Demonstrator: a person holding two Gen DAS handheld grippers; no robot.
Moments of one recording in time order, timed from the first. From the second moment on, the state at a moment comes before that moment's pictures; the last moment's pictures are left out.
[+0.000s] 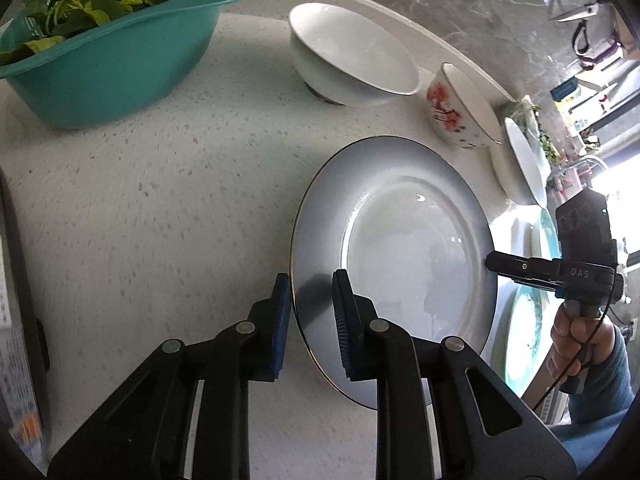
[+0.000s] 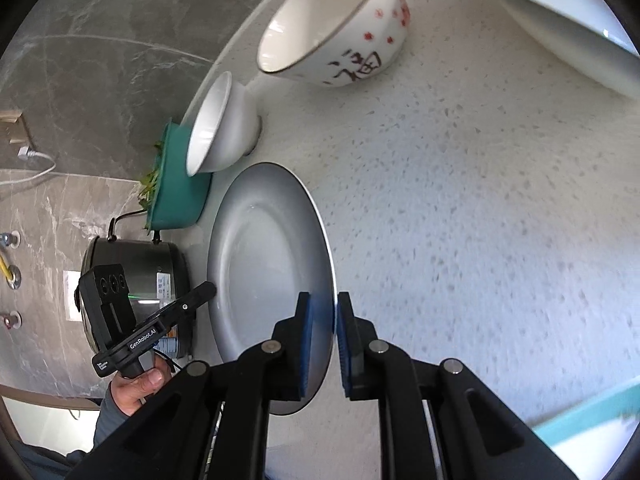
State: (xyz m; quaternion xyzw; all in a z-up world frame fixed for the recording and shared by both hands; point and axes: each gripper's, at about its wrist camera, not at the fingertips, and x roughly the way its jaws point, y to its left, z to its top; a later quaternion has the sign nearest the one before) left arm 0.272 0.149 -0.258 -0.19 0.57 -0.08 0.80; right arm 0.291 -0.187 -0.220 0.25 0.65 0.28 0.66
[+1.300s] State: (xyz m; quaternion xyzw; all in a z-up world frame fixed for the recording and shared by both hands) left arm 0.190 0.101 -0.266 -0.09 0.58 -0.15 0.79; right arm 0.181 -0.206 -0.219 0.19 0.64 0.20 0.72
